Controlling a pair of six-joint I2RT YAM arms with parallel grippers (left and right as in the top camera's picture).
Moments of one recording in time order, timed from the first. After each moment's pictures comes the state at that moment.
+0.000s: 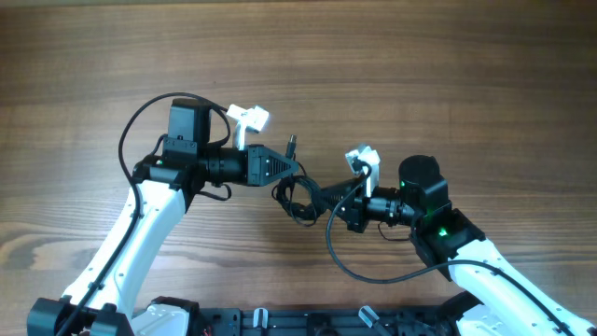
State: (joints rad) left arm -0.20 1.36 0.87 -0.46 1.07 -0.30; right arm 0.47 1.13 0.43 0.23 -0.78 0.43
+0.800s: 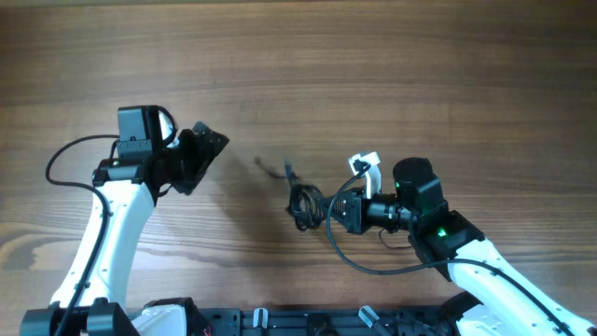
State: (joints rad) left arm 0.06 1.36 0.86 -0.59 0.44 -0.80; right arm 0.48 1.13 0.44 0.09 -0.73 0.59
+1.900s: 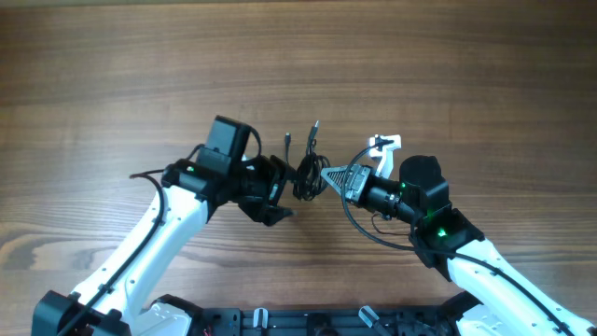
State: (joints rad) left arm -0.40 1.36 0.87 -0.64 0.68 -1.50; right arm 0.48 1.13 0.43 0.29 -0.53 1.11
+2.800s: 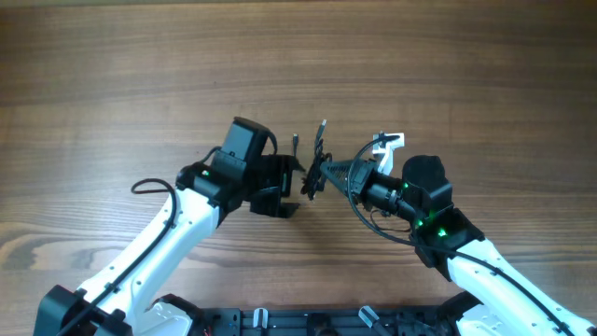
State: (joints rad) left arm -0.49 1.37 0.87 -0.54 0.48 -1.97; right arm 0.48 1.13 0.43 0.38 -0.53 1.29
